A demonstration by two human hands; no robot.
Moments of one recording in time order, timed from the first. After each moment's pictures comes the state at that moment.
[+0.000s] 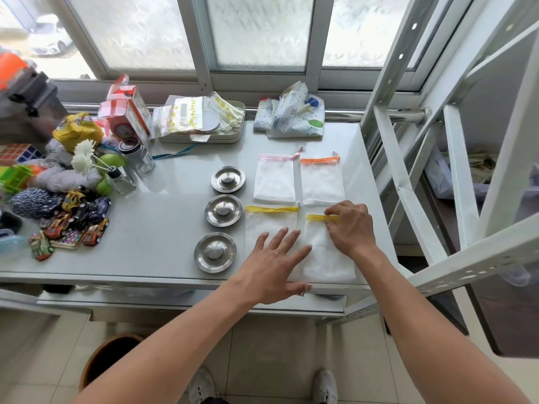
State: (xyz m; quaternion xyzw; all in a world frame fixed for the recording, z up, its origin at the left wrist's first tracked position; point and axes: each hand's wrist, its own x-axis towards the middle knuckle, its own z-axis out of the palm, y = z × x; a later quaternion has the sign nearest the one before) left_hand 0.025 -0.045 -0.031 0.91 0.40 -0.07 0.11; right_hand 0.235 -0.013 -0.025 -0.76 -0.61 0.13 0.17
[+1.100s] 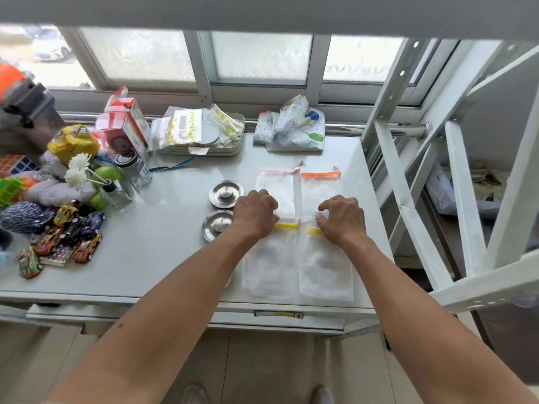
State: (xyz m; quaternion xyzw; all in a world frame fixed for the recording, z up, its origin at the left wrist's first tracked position) left_hand 0.036 0.088 0.000 0.82 0.57 0.00 0.09; right_hand 0.232 0.048 -0.015 -0.77 -0.62 0.13 0.09
